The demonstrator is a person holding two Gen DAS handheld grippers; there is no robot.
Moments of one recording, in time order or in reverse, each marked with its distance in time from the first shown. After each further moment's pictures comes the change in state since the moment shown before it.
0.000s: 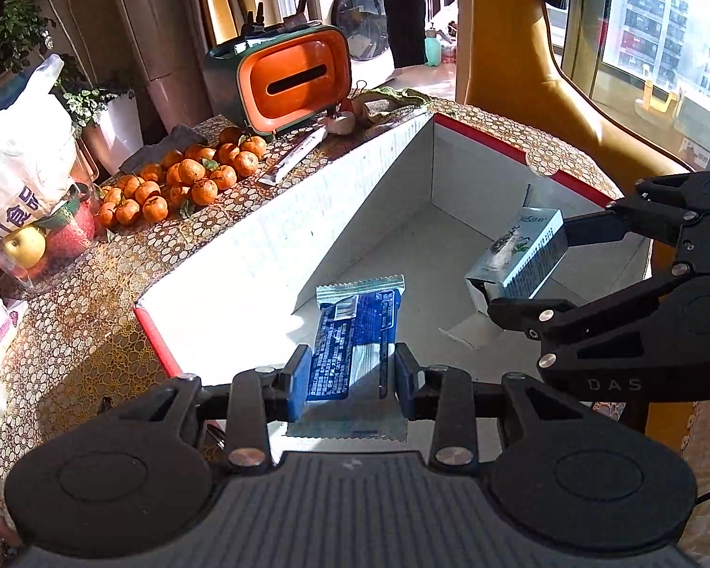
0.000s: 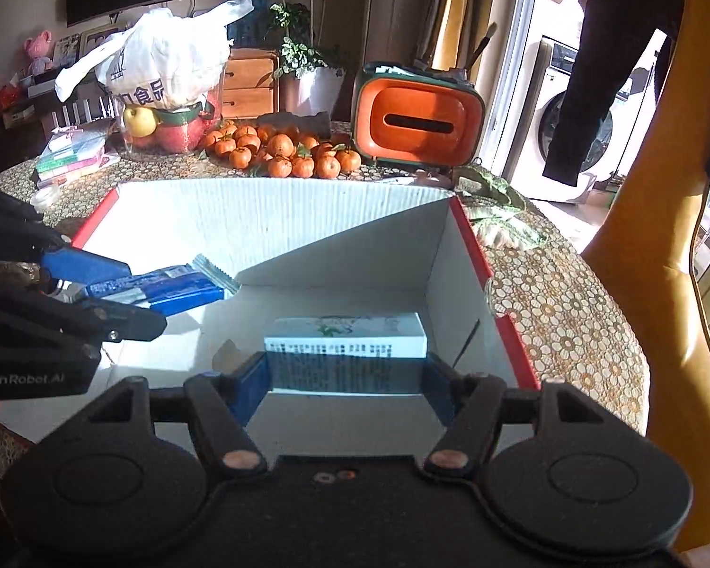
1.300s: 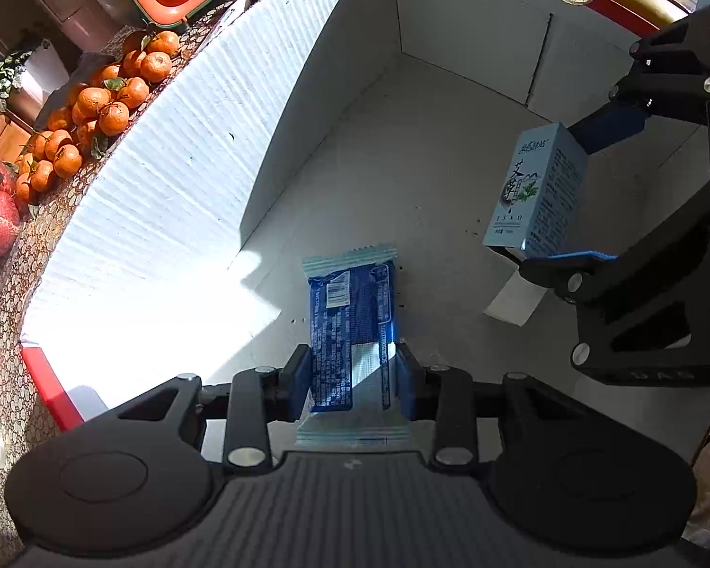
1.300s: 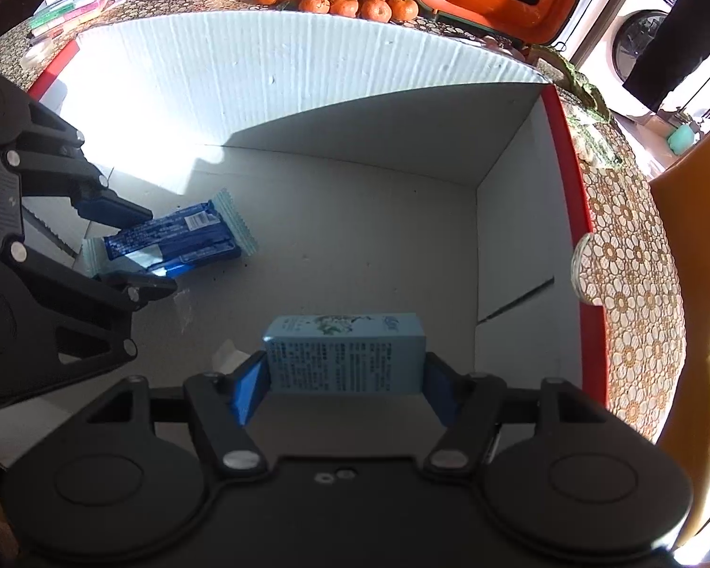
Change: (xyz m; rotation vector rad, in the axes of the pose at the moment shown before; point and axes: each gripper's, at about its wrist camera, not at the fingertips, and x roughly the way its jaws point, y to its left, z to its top) left arm 0.086 -0.016 0.014 0.219 0.375 -0.026; right arm 0.073 0.001 0.017 -0.138 0.413 0.051
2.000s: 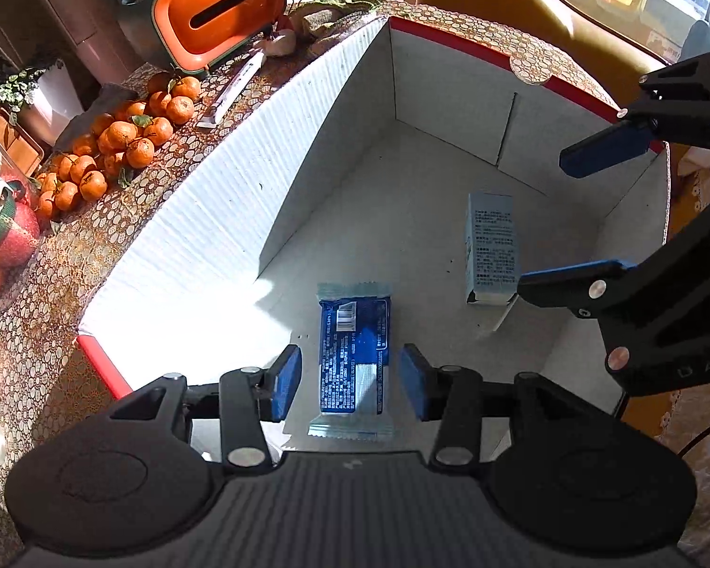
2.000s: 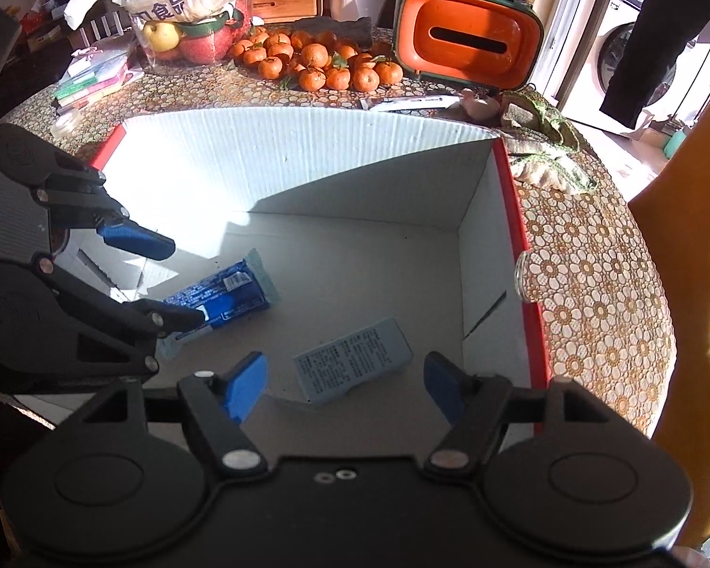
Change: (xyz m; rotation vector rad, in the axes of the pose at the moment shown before) left arm -0.053 0.007 -0.013 -0.047 -0.140 -0.033; right arm -0.058 -0.011 -0.018 0.071 -0.161 0.065
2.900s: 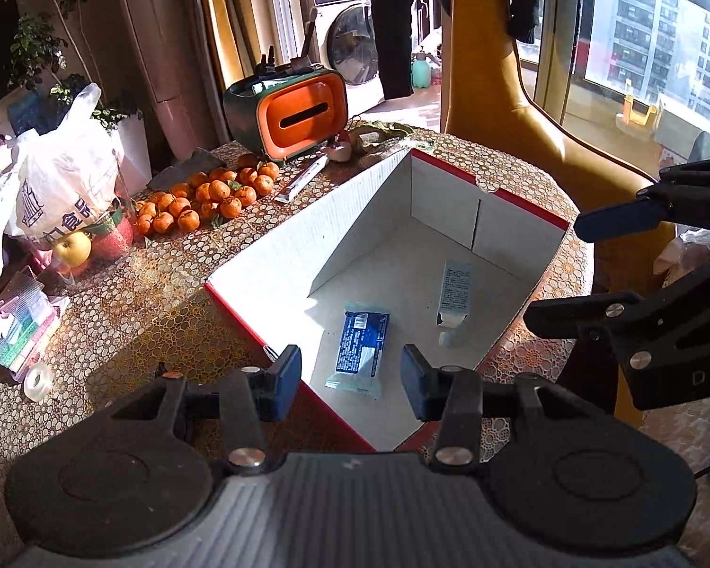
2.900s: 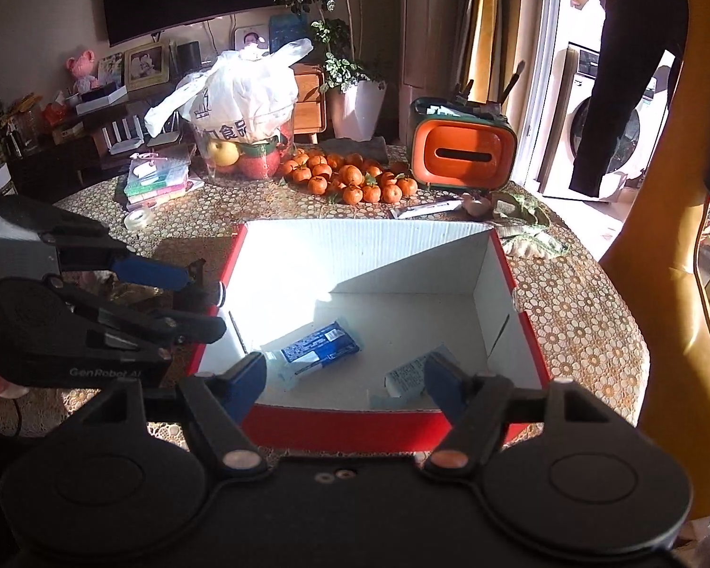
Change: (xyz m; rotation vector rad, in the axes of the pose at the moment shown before) left arm -0.137 -0.007 -0.090 -0.163 -0.306 0.062; right arm -0.122 0.066 -0.049 0.063 -0.293 -0.002
